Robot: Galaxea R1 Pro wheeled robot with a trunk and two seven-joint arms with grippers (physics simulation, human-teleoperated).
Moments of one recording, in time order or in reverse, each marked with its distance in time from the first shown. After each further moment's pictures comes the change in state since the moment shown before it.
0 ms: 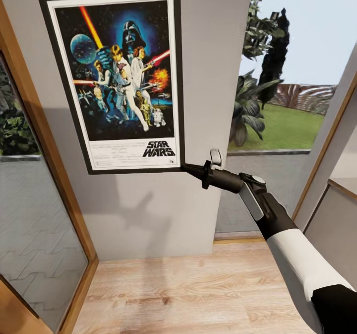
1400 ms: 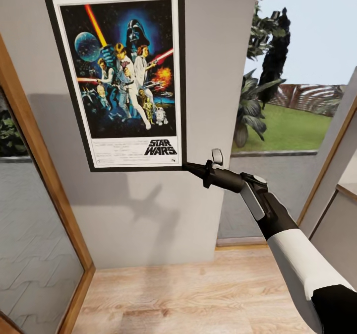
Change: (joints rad) left arm 0.001 0.001 0.016 0.000 -0.002 0.002 0.001; right arm 0.000 -0.001 -0.015 0.000 0.000 0.002 0.000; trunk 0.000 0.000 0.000
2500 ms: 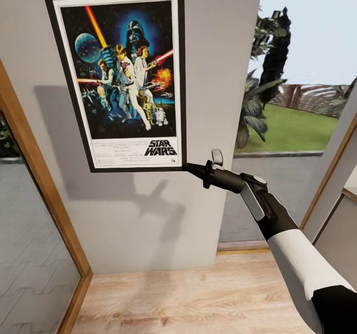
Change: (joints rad) left arm 0.000 0.000 0.002 0.000 0.000 0.000 0.000; right arm 0.003 0.000 0.000 0.000 0.001 -0.001 0.000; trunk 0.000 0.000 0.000
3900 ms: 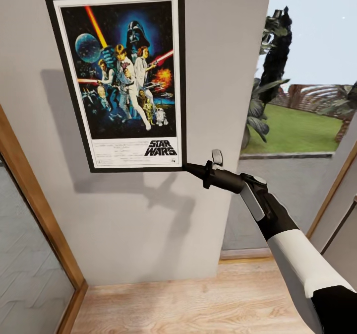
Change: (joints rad) left arm 0.000 0.000 0.008 0.000 0.000 0.000 0.000; right arm 0.002 0.000 0.000 0.000 -0.001 -0.001 0.000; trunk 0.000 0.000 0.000
